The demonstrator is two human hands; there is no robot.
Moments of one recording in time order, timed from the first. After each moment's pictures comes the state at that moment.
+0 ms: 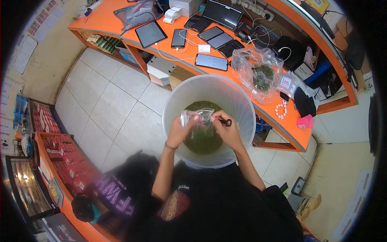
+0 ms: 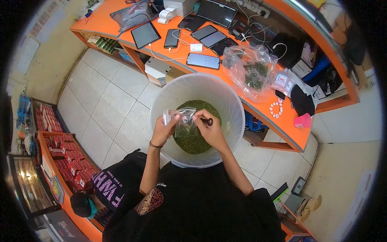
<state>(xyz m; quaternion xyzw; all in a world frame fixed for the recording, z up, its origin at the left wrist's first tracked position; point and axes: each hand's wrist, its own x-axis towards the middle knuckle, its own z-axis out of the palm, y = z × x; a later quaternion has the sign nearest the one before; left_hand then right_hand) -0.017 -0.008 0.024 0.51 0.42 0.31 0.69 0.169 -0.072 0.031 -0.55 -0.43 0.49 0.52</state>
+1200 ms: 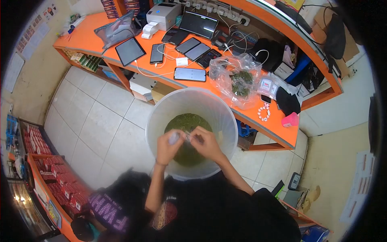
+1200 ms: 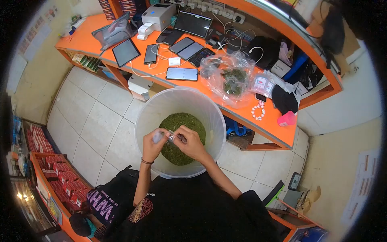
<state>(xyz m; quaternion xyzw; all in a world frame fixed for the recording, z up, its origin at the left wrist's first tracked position) -0.001 -0.015 0.020 0.67 0.40 0.36 0.52 0.169 -0.077 0.026 -0.57 -0.59 0.30 0.48</state>
